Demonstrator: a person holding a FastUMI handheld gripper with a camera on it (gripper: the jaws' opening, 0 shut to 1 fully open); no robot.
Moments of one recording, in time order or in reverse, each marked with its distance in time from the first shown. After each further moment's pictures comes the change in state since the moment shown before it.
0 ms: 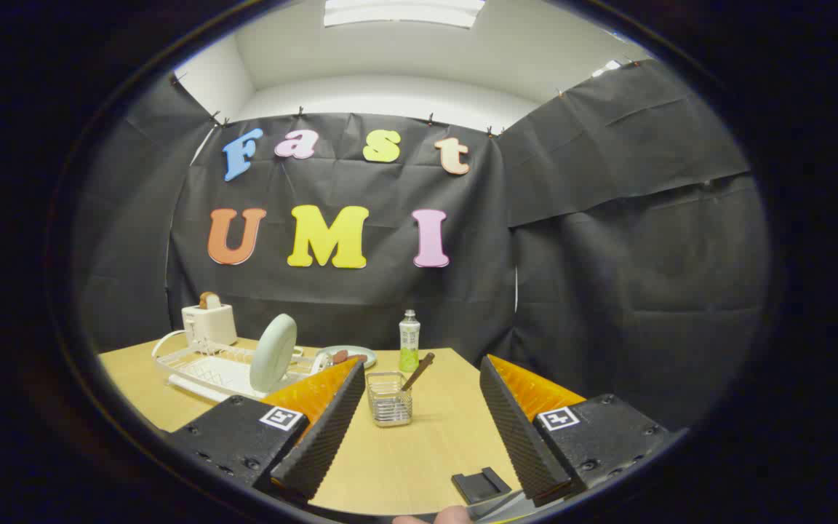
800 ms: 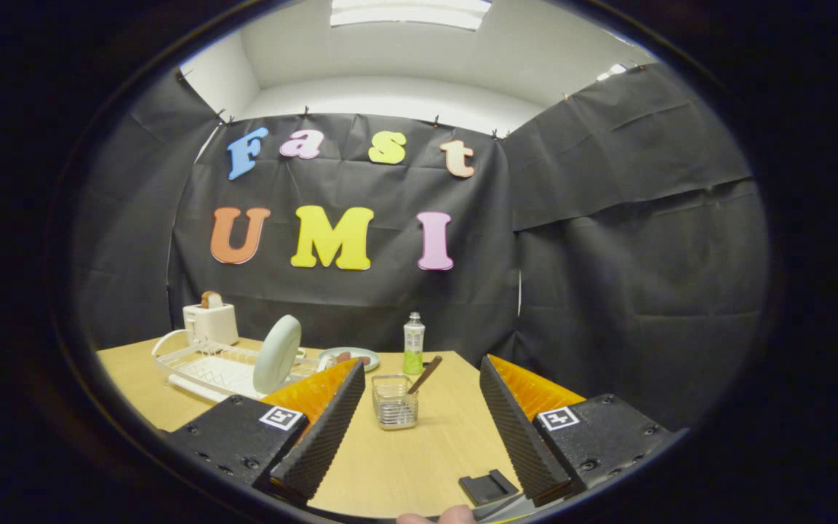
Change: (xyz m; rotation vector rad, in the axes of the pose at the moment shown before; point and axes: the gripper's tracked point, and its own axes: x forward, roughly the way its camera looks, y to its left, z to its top) arm 0.004 0.020 0.003 -0.007 -0.012 0.033
